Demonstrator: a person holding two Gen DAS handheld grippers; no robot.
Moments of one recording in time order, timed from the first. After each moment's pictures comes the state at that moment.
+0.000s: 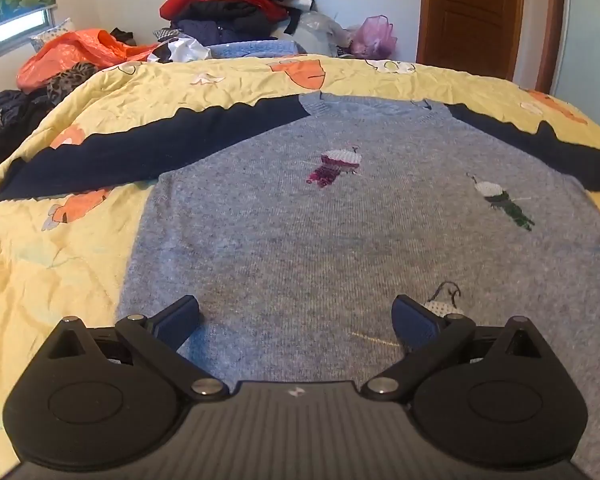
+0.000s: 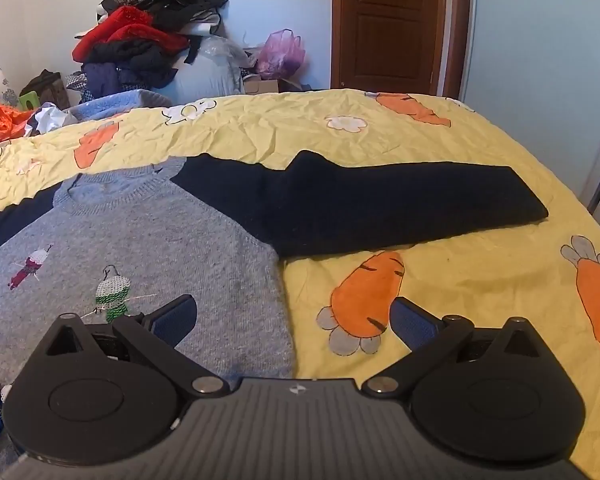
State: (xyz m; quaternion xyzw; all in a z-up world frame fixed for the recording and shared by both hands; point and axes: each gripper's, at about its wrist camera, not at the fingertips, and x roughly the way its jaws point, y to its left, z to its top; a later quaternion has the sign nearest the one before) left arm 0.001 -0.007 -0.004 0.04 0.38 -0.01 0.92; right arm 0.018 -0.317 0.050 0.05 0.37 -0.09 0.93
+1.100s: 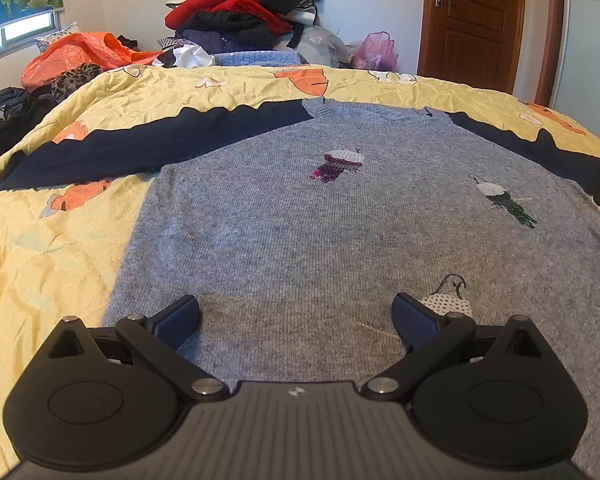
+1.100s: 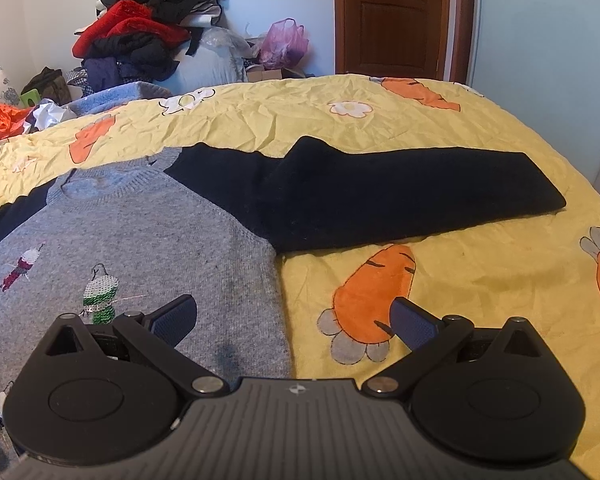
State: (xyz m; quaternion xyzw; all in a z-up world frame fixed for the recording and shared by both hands) left arm -0.009 0.002 -0.014 0.01 0.37 -0.02 0.93; right arm 0.034 -0.324 0.036 0.06 0.38 -0.08 0.92
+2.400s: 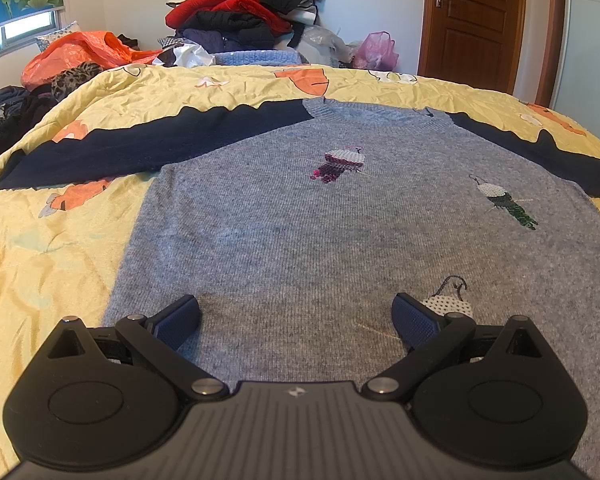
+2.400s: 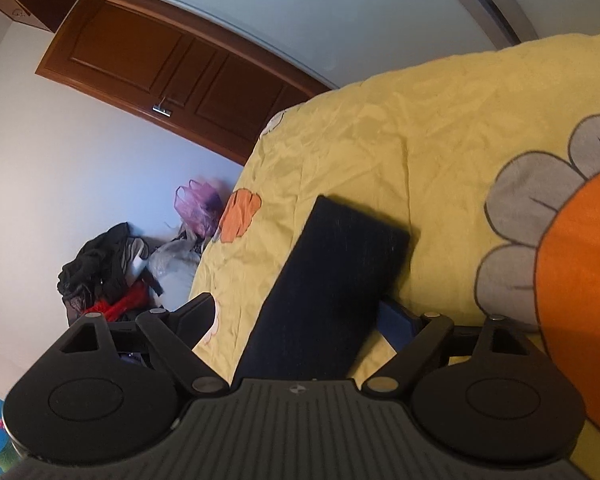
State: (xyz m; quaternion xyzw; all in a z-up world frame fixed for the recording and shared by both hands) left arm -0.009 0.003 -0.014 0.01 0.36 -0.02 0.93; right arm 0.062 -0.614 -0.018 0.54 0.16 -0.15 0.81
